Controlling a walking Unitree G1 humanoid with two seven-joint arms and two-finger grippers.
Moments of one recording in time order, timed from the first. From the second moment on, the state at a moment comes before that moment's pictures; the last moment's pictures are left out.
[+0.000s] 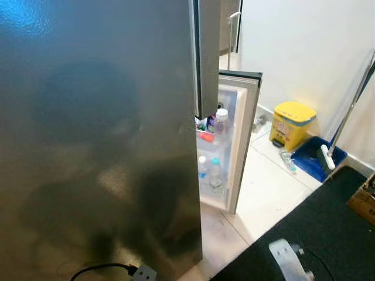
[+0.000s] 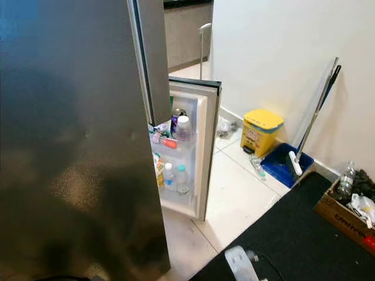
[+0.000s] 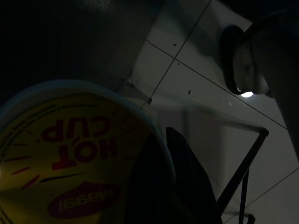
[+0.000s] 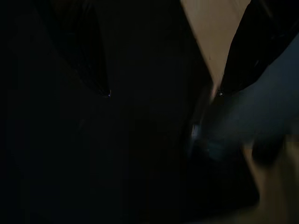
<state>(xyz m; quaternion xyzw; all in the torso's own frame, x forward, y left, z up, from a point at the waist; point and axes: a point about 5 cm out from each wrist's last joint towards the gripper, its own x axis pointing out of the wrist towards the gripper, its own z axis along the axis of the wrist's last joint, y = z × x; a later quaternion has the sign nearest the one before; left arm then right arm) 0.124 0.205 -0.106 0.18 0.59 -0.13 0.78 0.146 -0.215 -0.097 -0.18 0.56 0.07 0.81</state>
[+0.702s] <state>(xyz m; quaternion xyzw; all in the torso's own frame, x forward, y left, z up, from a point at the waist) 0.123 0.205 -0.106 0.18 0.59 -0.14 0.78 0.134 -0.215 -0.101 -0.19 0.57 0.09 0.79</state>
